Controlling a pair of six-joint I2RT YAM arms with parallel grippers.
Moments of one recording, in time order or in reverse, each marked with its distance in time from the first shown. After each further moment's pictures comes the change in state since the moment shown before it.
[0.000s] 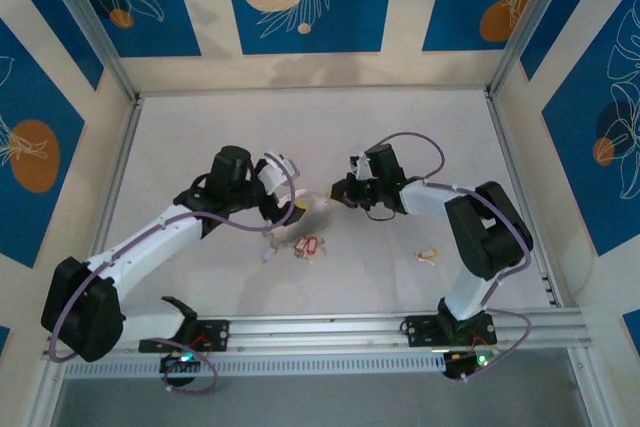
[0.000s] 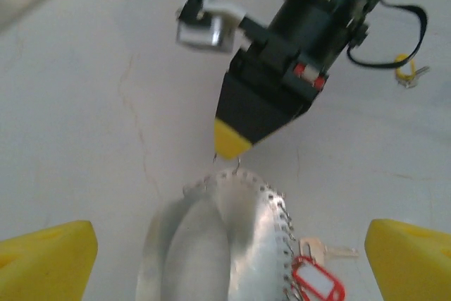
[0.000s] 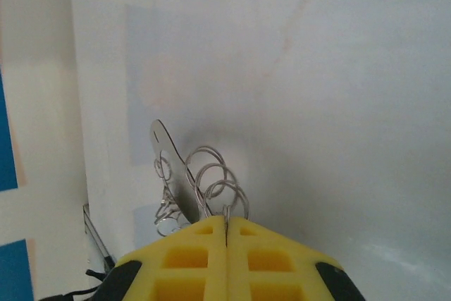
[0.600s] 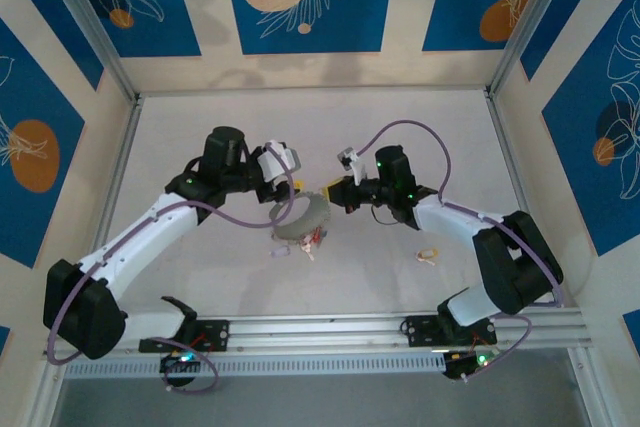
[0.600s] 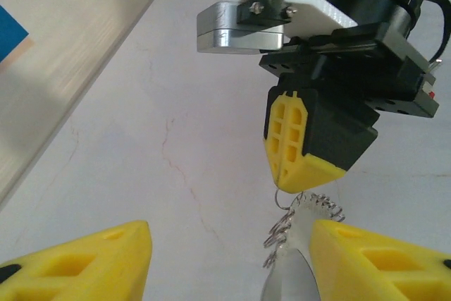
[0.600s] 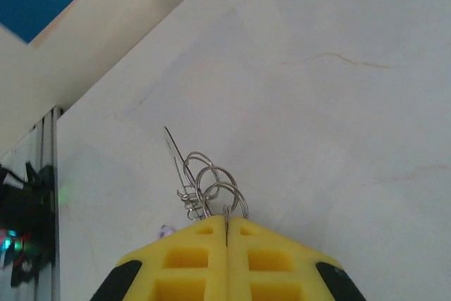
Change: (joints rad) left arm 0.031 0.006 0.146 -0.103 0.053 0.239; right arm 0.047 -0.225 -0.113 0.150 -0.094 -0.615
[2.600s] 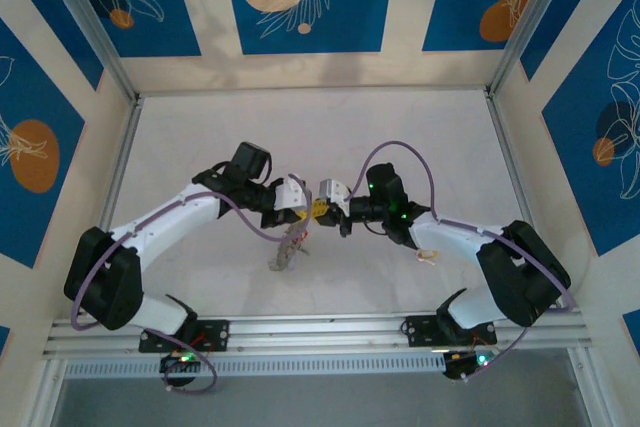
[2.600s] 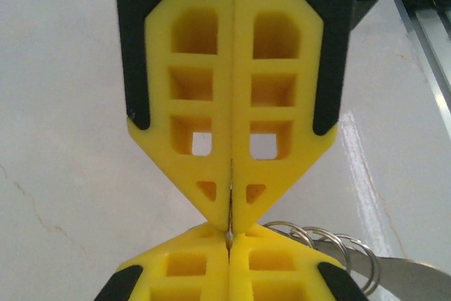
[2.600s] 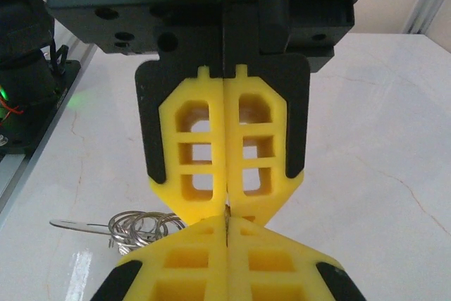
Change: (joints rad) left arm -0.058 0.173 0.000 -0.251 0.180 0.285; right arm 0.136 -0.062 -0.117 0.187 -0.069 -0.521
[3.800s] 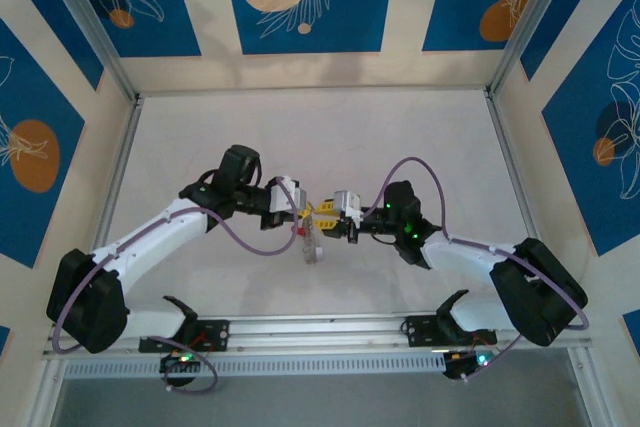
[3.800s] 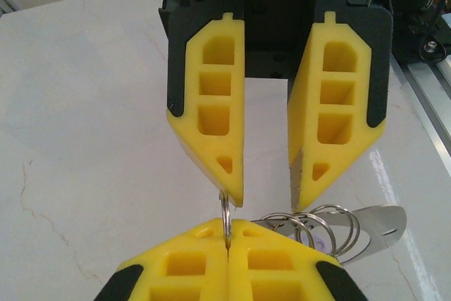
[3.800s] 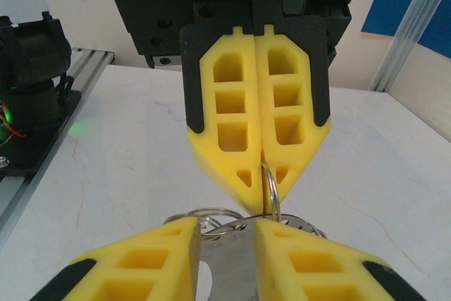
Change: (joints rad) left arm -0.008 -0.135 -0.096 0.179 0.071 -0.062; right arm 0.013 -0.114 -0.179 0.280 0.022 0.063
